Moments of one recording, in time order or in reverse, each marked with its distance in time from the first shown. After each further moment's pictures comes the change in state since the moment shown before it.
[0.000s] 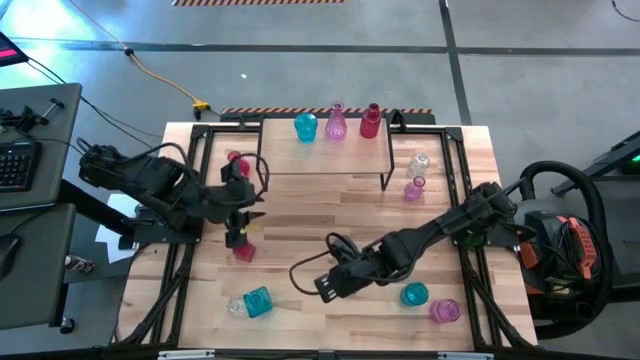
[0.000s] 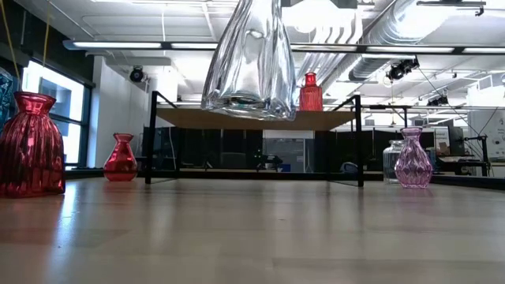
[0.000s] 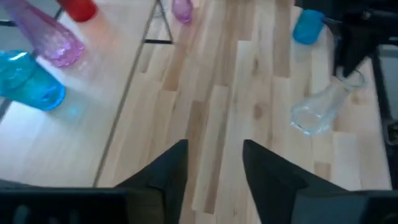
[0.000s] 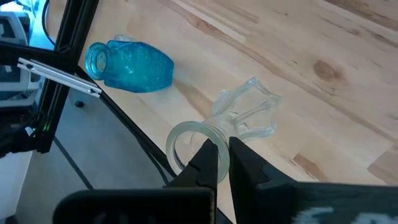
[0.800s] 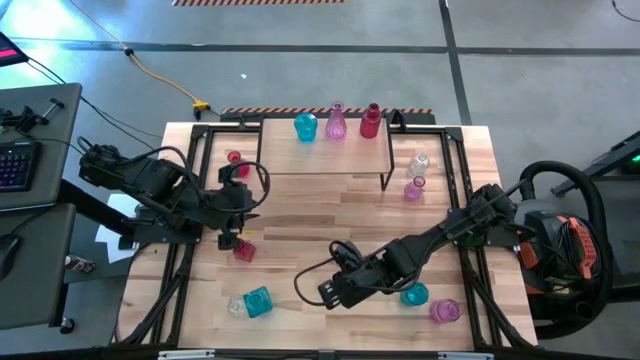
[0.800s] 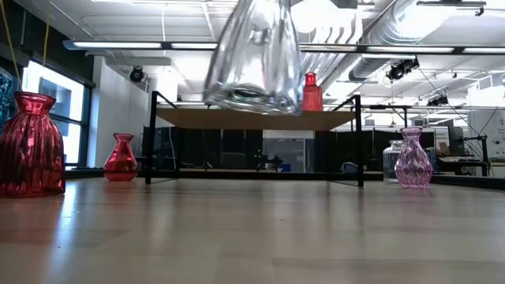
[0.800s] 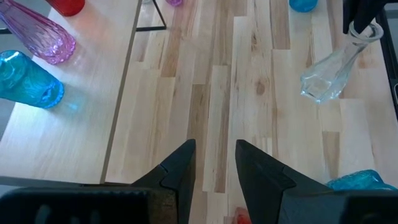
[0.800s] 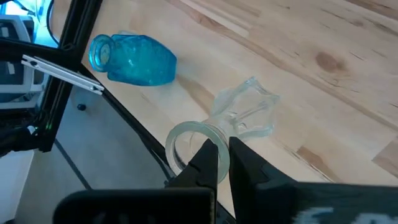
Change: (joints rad) left arm -0.037 0.000 0.000 -0.075 0.008 0.057; right arm 0.053 0.000 0.000 -0.002 0.051 0.043
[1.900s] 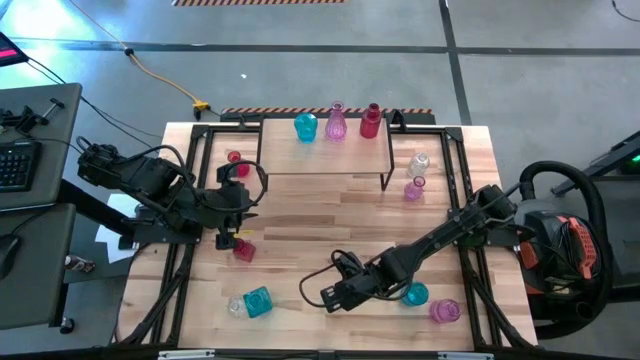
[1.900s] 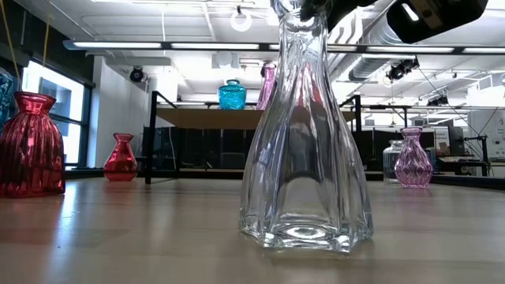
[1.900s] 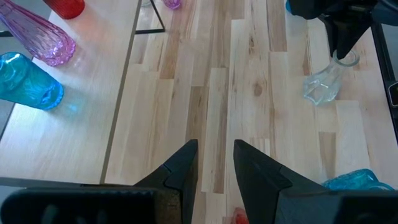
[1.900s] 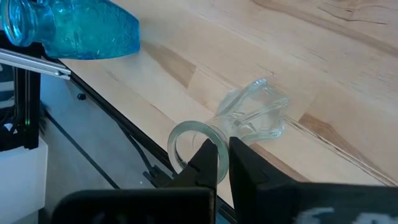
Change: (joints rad) left arm -0.008 -0.014 0.000 0.000 0.000 0.000; right arm 0.007 0.009 -0.250 0.247 -0.122 0.135
